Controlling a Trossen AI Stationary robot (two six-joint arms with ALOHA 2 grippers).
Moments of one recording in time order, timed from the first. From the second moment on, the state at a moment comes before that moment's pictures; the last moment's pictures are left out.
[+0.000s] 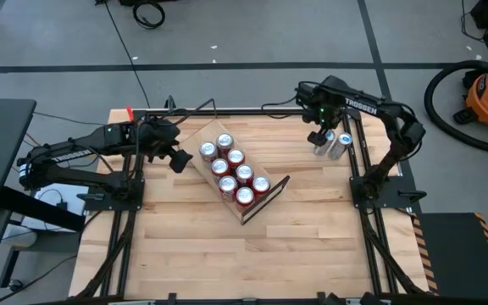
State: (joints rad) left arm 0.27 0.94 1.00 -0.91 -0.15 -0.49; right arm -0.75 1.63 1.38 -1.50 0.11 -0.05
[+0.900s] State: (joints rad) left arm 0.27 0.94 1.00 -0.88 -0.09 -0.48; right arm -0.72 1.63 1.29 -1.34 0.11 -0.12
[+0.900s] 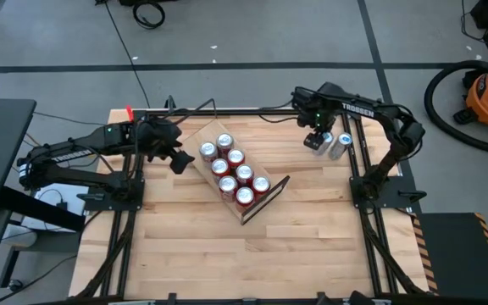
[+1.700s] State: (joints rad) left arm 0.27 0.95 1.00 -0.83 -0.03 -0.41; right arm -0.72 1.63 1.43 -1.43 0.02 -0.06
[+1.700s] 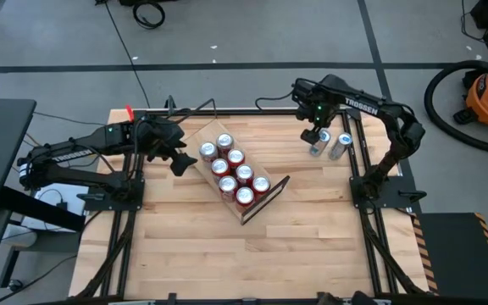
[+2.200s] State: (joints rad) left arm 0.27 0.95 1.00 -0.83 -0.03 -0.41; right arm -0.74 1.63 1.30 -1.37 0.05 0.00
